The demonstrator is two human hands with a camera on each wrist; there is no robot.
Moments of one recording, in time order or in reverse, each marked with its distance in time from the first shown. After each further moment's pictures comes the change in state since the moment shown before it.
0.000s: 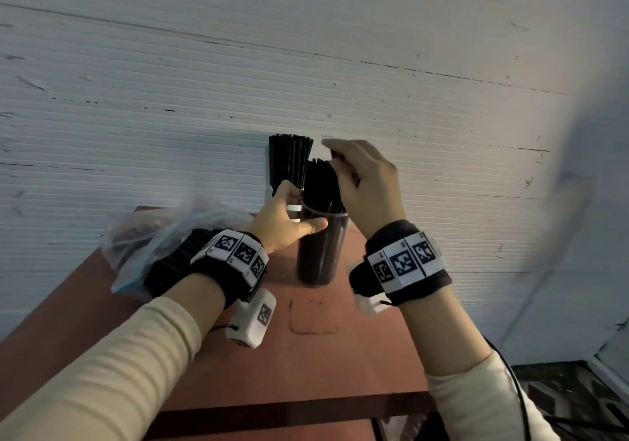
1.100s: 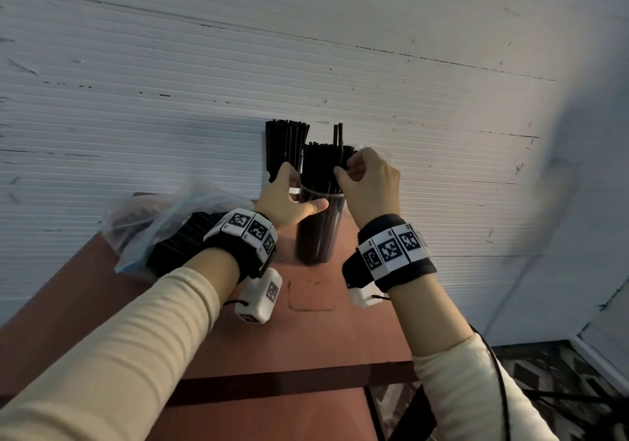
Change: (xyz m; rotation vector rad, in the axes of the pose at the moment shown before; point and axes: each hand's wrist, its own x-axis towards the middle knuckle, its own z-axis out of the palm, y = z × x) left_hand -0.001 0.009 0.007 0.035 0.059 -0.019; right_hand -0.020 0.009 0.005 -0.201 0.016 0.476
